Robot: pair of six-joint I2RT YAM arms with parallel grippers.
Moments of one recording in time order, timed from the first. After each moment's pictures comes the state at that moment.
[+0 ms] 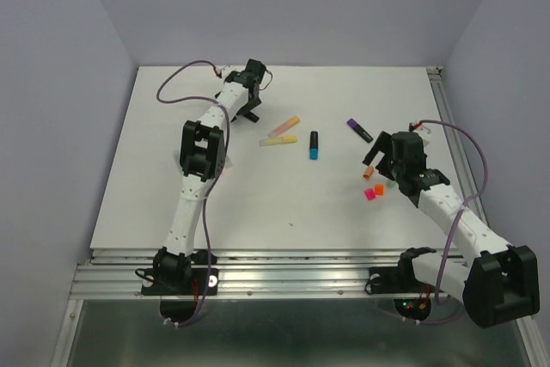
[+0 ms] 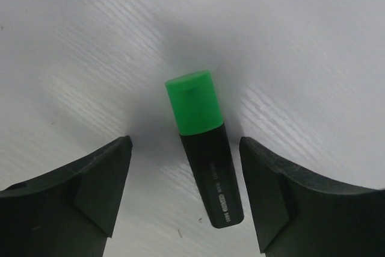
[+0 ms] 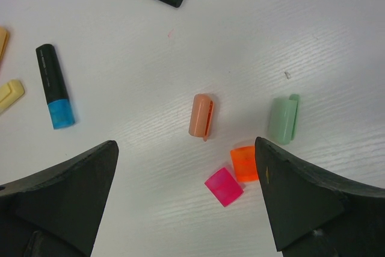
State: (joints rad) left arm -0.36 2.59 2.42 -0.98 -0.49 -0.95; right arm 0.21 1.07 0.66 -0.28 0.27 0.63
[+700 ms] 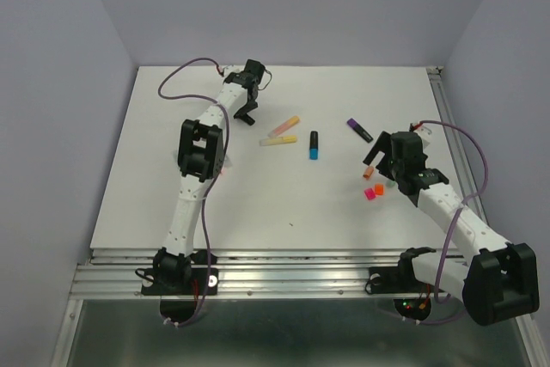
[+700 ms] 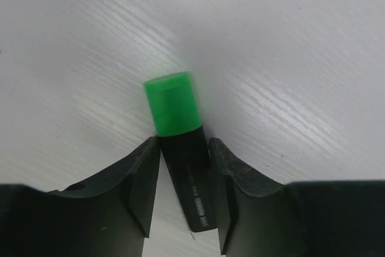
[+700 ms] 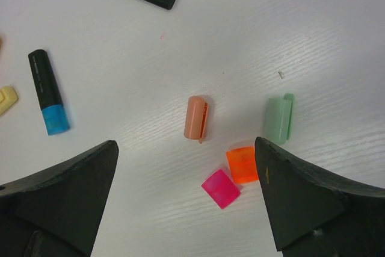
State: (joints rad) left arm -0.36 2.58 2.36 -0.91 -0.47 -0.82; right arm 0.21 1.08 0.66 -0.28 0.29 0.65
